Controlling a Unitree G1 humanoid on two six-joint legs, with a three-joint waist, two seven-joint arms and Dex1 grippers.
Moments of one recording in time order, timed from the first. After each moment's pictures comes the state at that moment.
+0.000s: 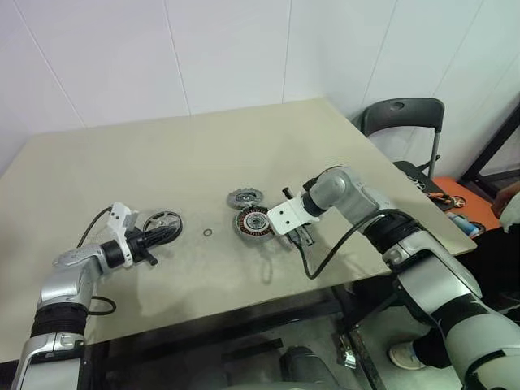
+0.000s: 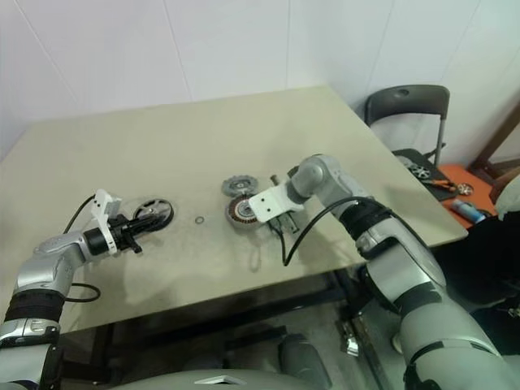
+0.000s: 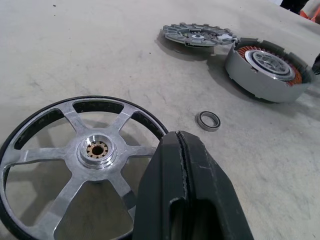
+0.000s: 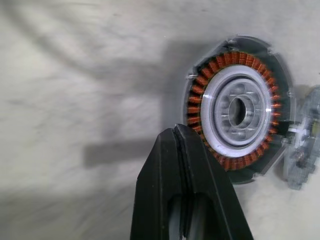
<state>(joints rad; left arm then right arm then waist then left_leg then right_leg) -0.31 0.62 0.18 0.48 -0.40 0.30 -1.06 -1.00 -0.48 0.60 0.59 -0.25 -0.24 1.41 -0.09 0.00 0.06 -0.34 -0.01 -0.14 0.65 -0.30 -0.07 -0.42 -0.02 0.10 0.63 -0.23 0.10</state>
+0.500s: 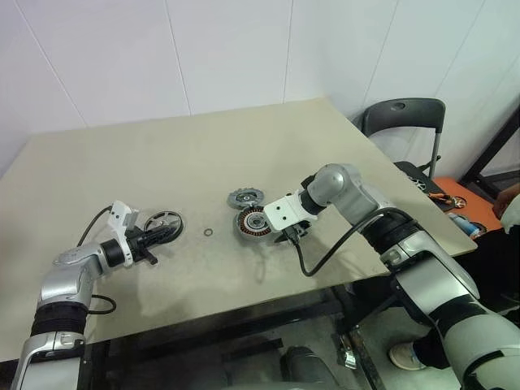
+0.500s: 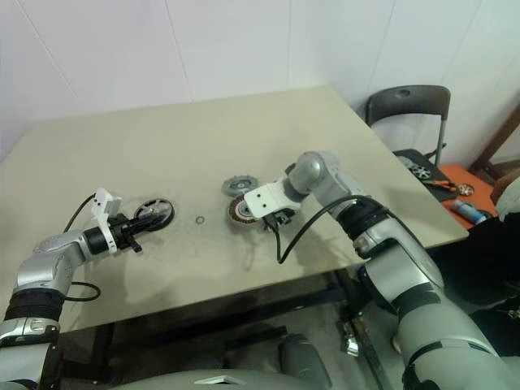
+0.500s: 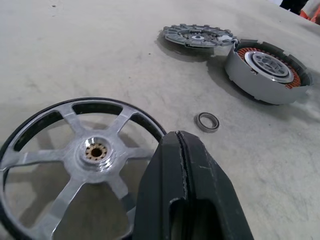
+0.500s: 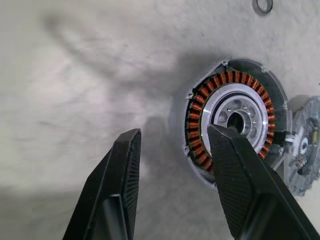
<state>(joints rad) -0.31 0.62 0.18 0.48 -0.40 0.31 -1.06 -1.00 -0.42 0.59 0.62 -0.30 -0.20 1.36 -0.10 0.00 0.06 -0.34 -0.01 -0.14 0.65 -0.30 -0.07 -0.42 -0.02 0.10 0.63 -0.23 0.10</state>
